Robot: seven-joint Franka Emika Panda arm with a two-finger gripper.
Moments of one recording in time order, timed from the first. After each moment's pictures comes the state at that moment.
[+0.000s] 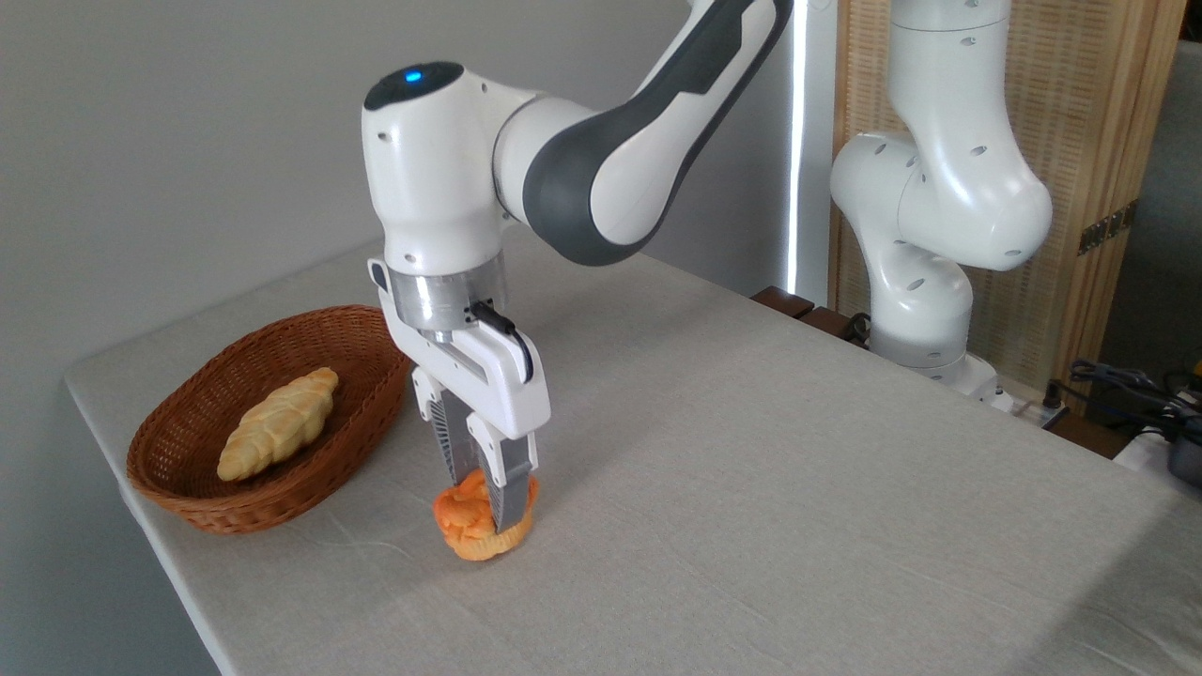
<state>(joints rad) -0.11 0.03 0.00 -2.06 0.00 2.18 0.68</state>
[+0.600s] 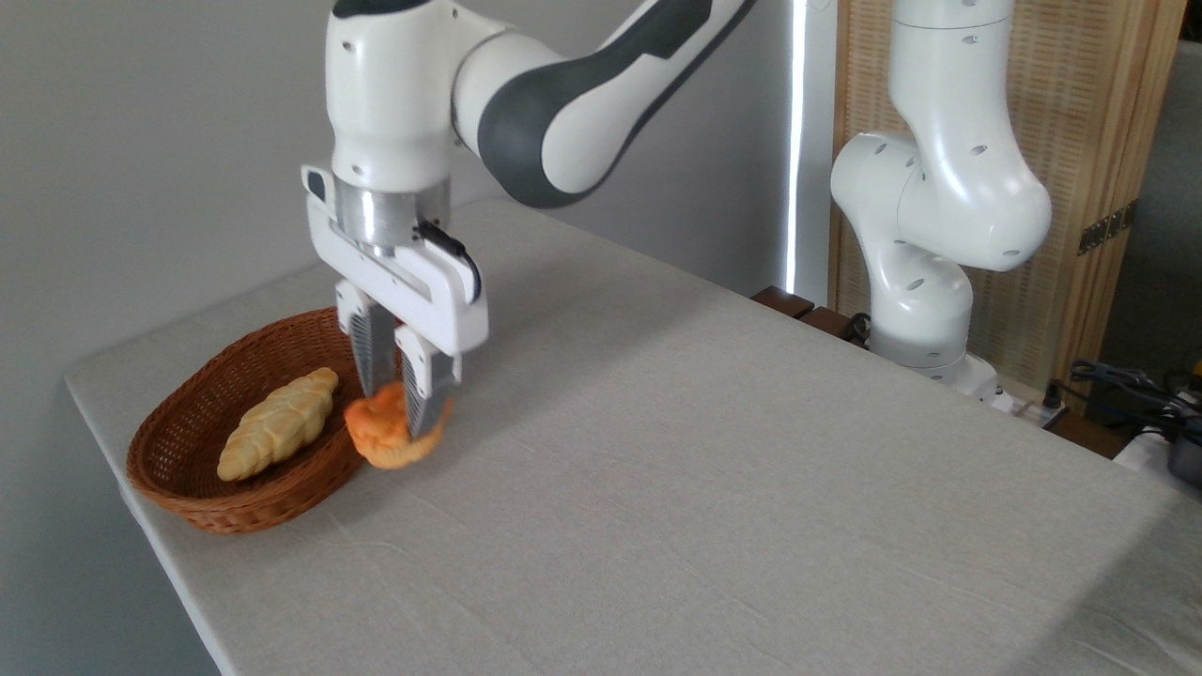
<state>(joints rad) -0.12 0.01 -0.10 -1.97 -0.20 2.18 0.52</state>
